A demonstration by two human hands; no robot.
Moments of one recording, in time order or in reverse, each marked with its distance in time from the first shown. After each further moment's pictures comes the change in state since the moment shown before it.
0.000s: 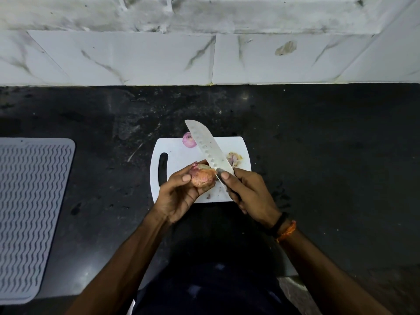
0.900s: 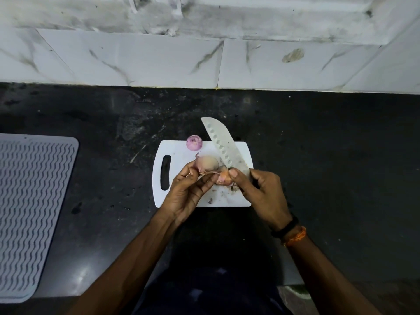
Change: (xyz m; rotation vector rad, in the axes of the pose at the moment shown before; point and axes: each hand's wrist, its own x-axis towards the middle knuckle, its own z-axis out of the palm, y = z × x) left_hand 0.017 -0.014 -0.007 -0.033 0.169 0.095; right_hand 0.012 0.006 -0.013 -0.179 0.212 -0.195
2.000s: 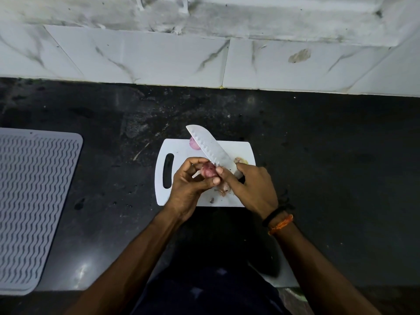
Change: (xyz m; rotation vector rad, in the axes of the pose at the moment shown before) left_hand -0.001 0.000 0.007 0.353 0.105 0.159; right_hand 0.027 0.012 0.020 -0.547 -0.068 0.017
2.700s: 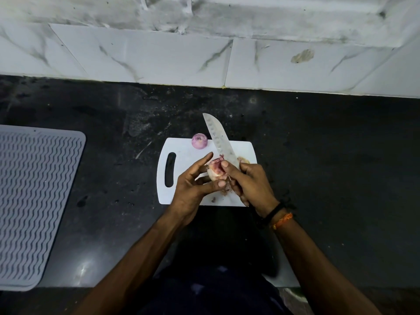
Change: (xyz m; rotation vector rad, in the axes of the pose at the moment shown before) left_hand -0.011 0.003 0.006 0.138 0.023 -0.067; right_hand -0.004 -0.018 -0.009 0.709 -0.183 0.289
